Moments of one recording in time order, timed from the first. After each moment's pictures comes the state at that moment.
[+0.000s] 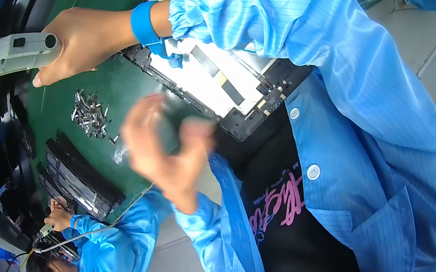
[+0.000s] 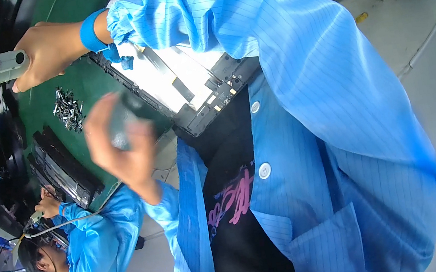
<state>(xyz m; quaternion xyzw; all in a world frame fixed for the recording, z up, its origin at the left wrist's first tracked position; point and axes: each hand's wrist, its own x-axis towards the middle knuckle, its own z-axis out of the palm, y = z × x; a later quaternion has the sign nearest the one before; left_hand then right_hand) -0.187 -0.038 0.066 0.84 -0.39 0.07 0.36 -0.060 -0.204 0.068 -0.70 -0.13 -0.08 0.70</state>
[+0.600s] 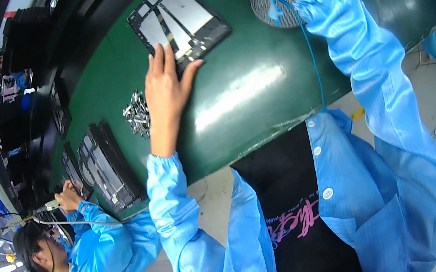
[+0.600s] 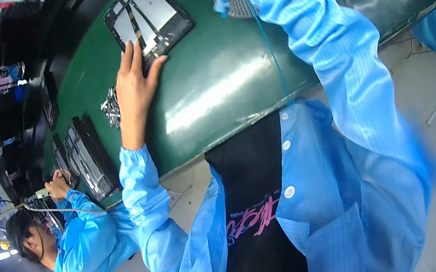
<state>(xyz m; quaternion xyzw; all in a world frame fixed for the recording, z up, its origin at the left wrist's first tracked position) -0.046 -0.058 0.036 0.89 -0.41 0.16 0.10 -0.046 -0.326 0.139 -0.63 -0.02 -0.27 0.73</state>
